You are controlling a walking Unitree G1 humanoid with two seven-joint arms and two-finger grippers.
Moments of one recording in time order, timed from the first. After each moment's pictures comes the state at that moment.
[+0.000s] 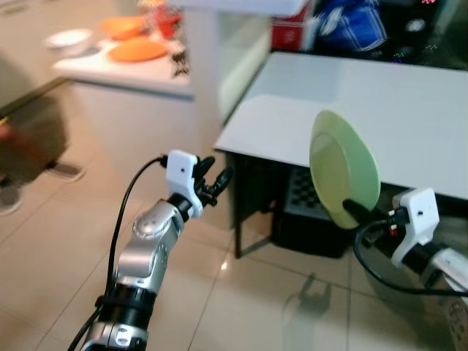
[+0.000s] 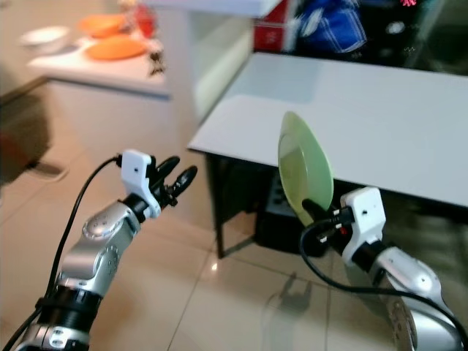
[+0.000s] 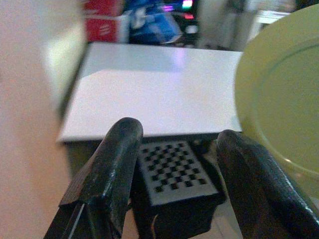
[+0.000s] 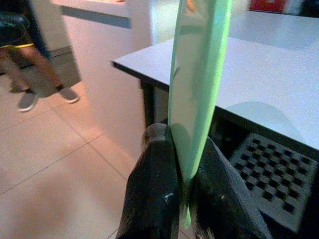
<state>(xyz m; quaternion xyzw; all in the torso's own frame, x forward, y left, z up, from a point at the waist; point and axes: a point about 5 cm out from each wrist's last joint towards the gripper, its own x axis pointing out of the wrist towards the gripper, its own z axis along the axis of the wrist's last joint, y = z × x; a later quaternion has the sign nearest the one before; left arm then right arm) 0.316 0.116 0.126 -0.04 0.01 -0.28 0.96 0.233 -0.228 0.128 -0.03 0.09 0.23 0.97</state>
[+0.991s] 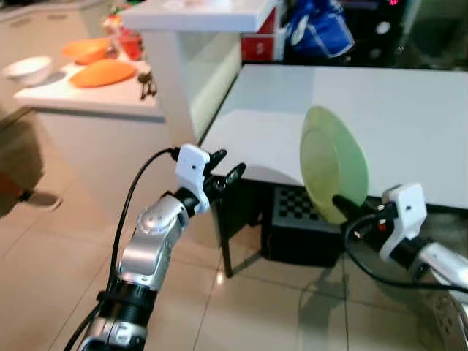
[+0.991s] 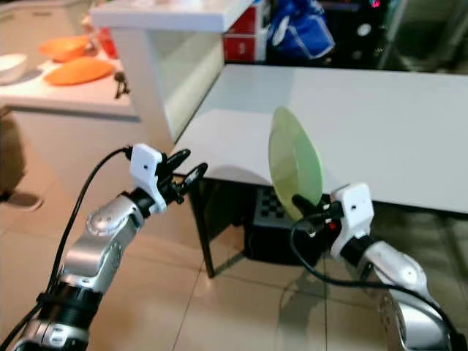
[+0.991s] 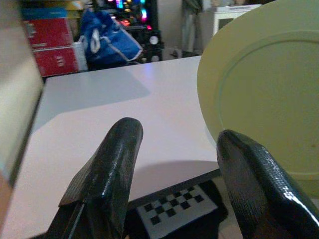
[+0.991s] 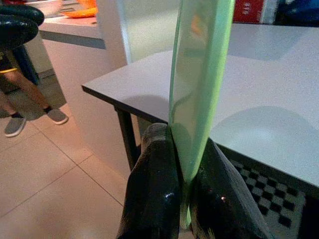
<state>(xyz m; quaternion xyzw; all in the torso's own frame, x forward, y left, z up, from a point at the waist) 0.316 0.105 0.137 -0.01 -0.02 -0.32 0.95 0.242 -0.216 0.129 -0.02 0.08 0.24 0.97</state>
